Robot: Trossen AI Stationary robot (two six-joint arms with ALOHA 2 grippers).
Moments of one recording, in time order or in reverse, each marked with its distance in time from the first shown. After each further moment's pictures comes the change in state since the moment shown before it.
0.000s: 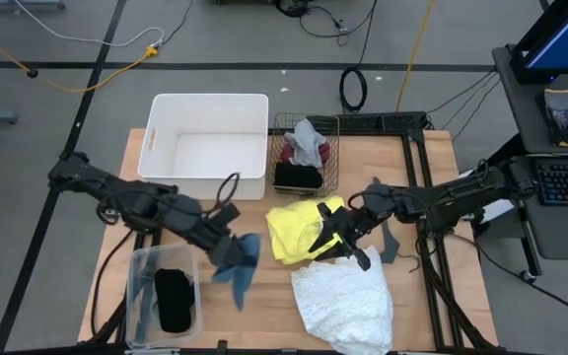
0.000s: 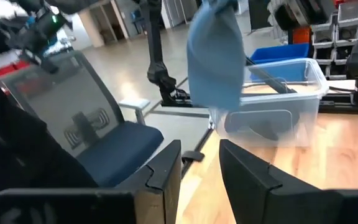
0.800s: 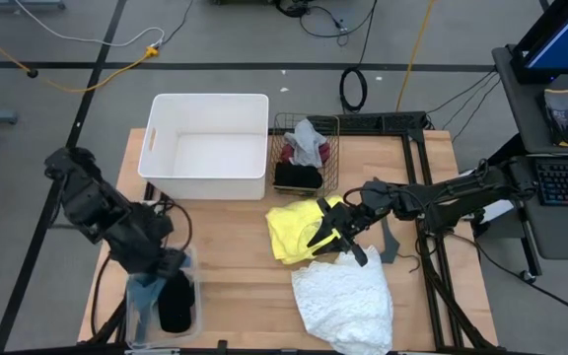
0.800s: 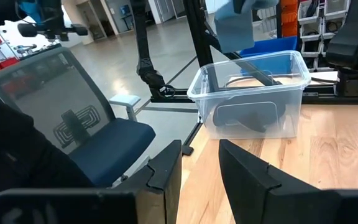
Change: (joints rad) left arm -0.334 0.021 0.384 -1.140 0.053 -0.698; right arm -0.035 0.000 0.000 -0.039 0.002 -0.009
